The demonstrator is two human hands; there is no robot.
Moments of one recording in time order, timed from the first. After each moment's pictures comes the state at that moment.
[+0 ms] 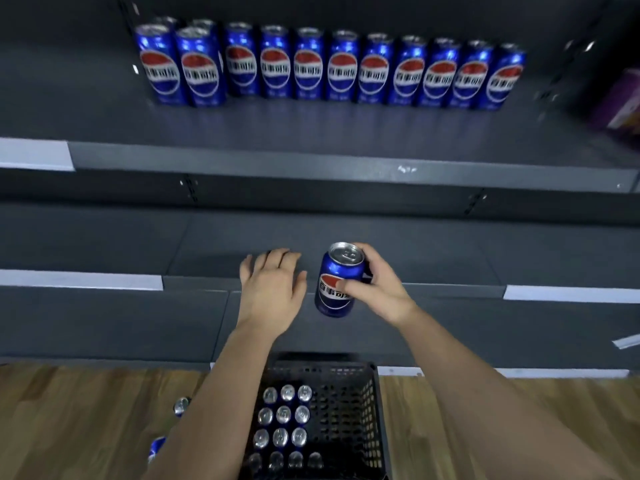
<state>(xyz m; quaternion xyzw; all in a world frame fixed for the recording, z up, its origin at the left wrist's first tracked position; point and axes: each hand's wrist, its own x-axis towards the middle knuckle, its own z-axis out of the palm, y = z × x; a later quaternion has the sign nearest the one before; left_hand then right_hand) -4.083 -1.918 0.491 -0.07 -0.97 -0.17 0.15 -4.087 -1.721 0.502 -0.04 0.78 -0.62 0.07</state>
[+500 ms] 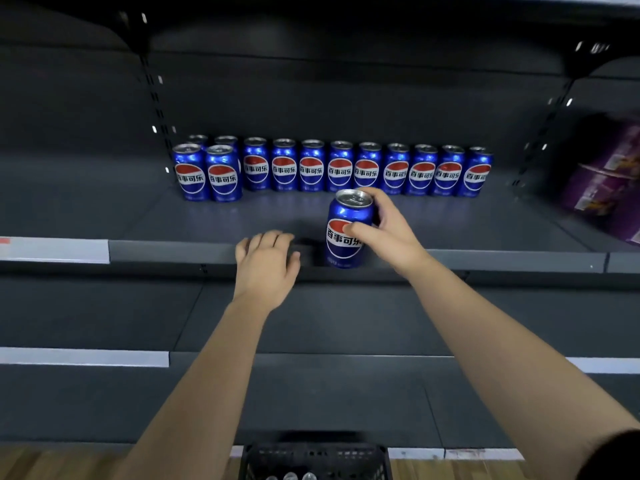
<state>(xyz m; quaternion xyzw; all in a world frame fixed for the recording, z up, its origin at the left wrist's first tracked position) -4.179 -1.940 0.611 -0.09 -0.95 -0.14 0.25 -4.187 -1.728 0.676 -0.13 0.78 -0.61 -0.07</state>
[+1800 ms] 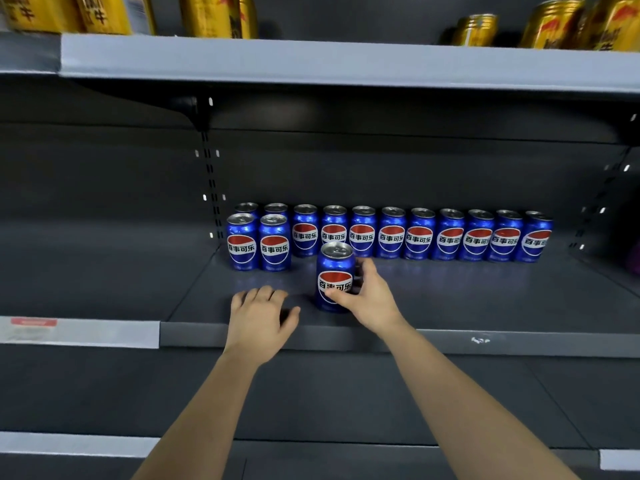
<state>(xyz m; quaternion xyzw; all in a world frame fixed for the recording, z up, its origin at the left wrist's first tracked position) -4.254 -2.061 0.612 -0.08 -0.96 -0.07 0.25 -4.272 -1.855 0.649 -0.07 0.83 -0.55 -0.09</state>
